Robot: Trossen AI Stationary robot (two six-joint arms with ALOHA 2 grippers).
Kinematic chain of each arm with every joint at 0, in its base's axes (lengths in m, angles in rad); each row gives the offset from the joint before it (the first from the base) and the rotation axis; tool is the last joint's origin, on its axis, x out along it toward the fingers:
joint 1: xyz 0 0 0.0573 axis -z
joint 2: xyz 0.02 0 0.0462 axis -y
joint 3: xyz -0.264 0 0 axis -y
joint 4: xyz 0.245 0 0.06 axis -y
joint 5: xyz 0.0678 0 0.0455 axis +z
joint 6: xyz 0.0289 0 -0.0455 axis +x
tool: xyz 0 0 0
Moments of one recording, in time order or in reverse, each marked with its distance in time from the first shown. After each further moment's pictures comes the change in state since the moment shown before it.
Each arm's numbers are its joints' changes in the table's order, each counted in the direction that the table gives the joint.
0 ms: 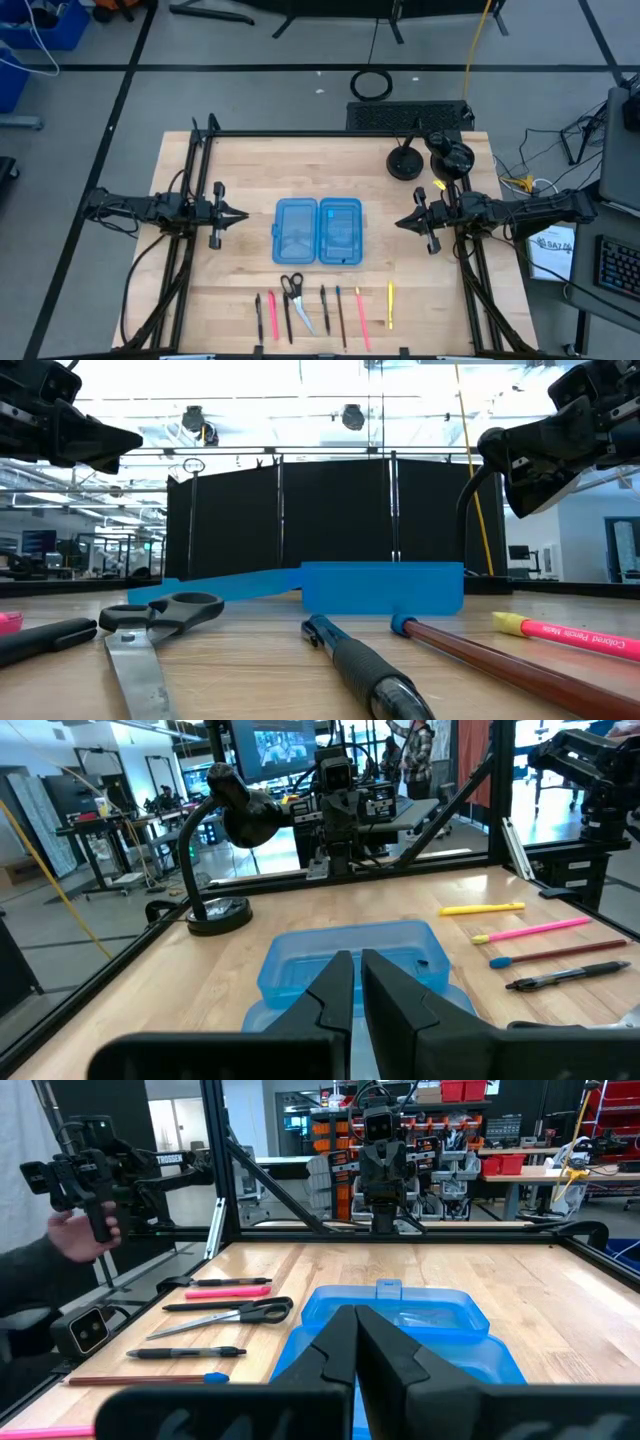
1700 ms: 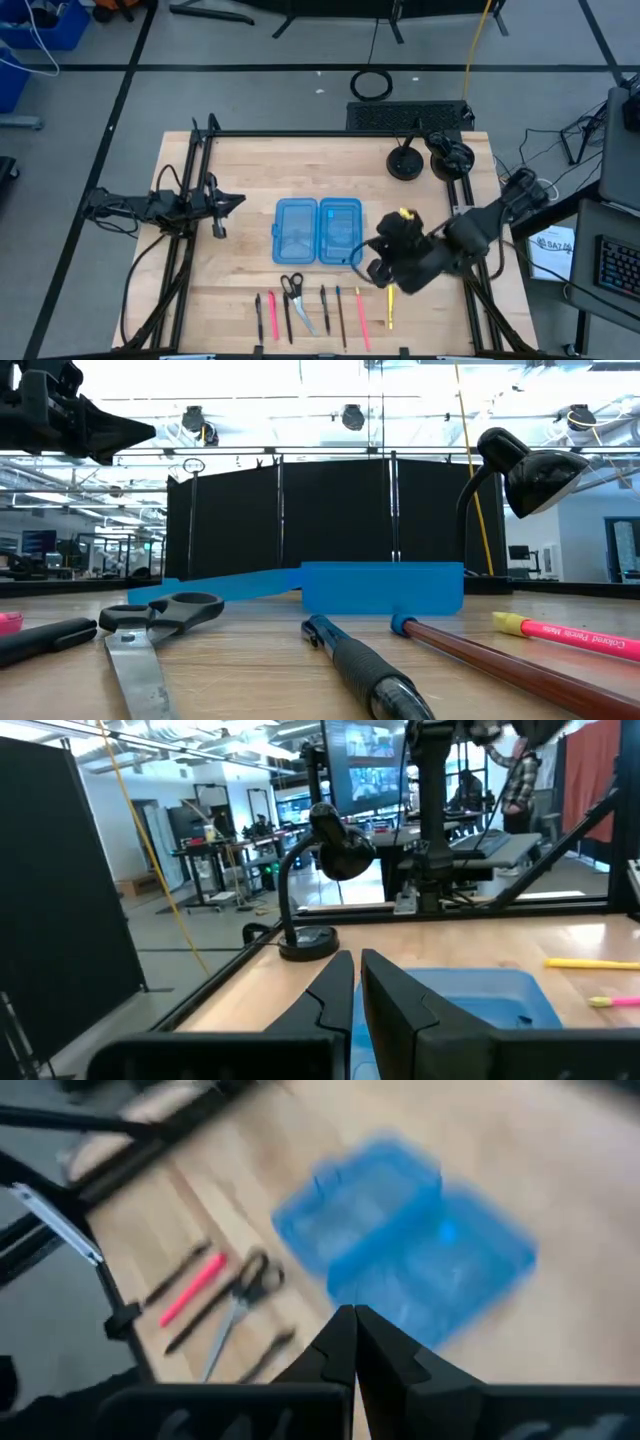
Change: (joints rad) left arm -0.001 0.000 0.001 0.127 0.230 0.053; right arm -0.533 -1.302 1.798 -1.591 -0.674 1.169
